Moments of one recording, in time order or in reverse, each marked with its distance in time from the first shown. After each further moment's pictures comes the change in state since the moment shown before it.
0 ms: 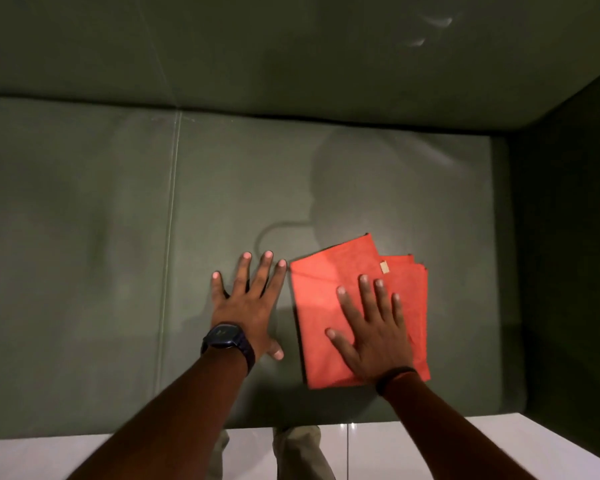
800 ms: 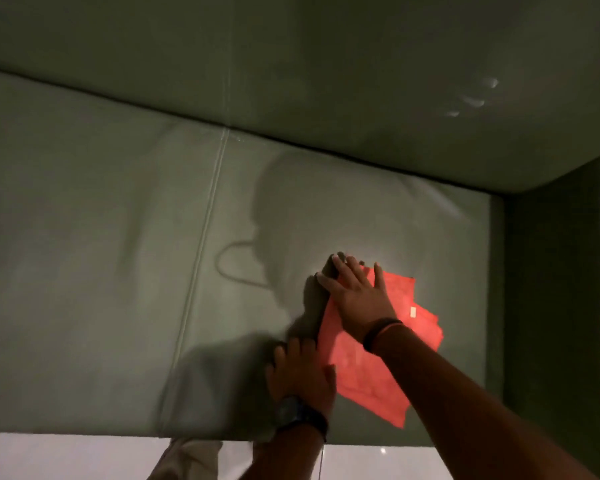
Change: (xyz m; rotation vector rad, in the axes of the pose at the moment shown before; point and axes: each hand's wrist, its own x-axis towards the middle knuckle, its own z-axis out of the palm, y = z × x) left_hand -0.052 0.085 0.022 -0.469 0.199 -0.315; right_hand 0.102 -0.050 -0.073 -0.221 -0.260 -0.205
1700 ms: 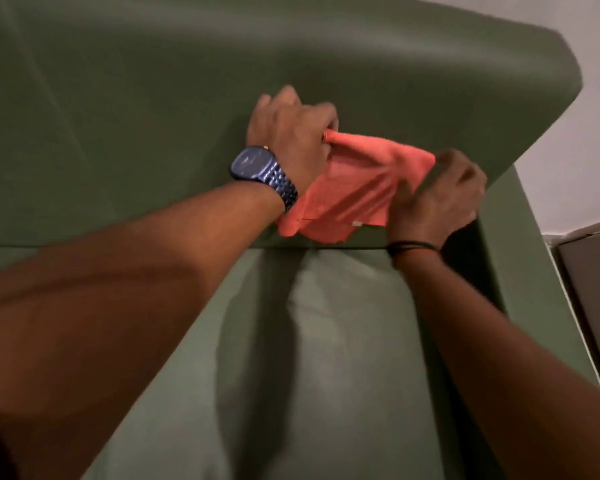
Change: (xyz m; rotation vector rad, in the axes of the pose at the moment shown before) left_hand 0.181 0.256 -0.317 -0.014 0.760 0.782; right_hand 0.034 0.189 -0.235 0.442 1.103 0.937
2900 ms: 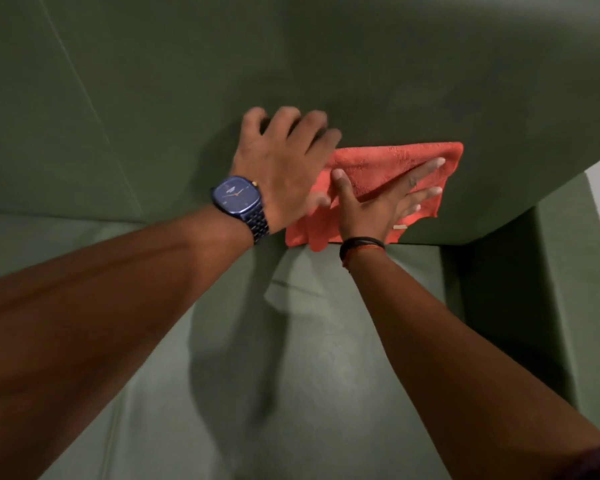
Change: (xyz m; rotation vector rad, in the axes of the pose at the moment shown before) left_hand -0.057 -0.071 0.026 0.395 -0.119 0.204; right_hand -0.070 -0.043 0.105 0.602 -0.334 0.295
